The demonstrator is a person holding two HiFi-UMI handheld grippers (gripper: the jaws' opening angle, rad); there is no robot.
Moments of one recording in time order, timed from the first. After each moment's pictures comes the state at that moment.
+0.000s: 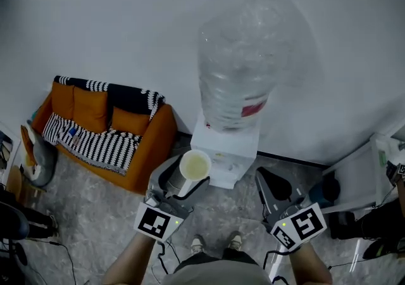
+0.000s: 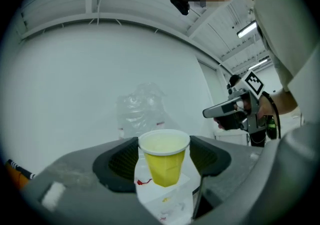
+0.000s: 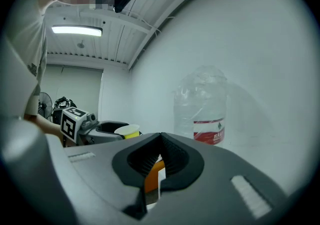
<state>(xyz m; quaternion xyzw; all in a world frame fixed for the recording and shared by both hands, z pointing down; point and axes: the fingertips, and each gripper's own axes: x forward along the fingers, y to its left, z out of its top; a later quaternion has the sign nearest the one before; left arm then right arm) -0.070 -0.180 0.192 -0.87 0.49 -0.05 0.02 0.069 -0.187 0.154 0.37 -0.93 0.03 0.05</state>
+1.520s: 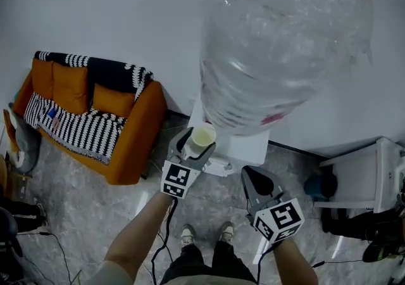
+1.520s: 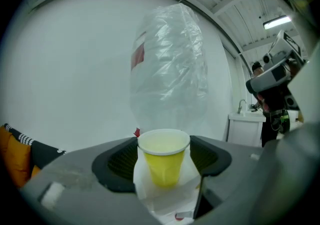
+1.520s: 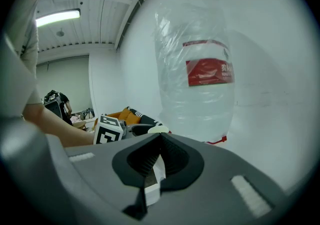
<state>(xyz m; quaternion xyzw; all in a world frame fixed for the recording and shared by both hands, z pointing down) -0.085 -0.384 0.425 -0.86 0.50 -0.09 -0.05 0.026 -0.296 0.333 0.38 -0.90 0.13 0.14</state>
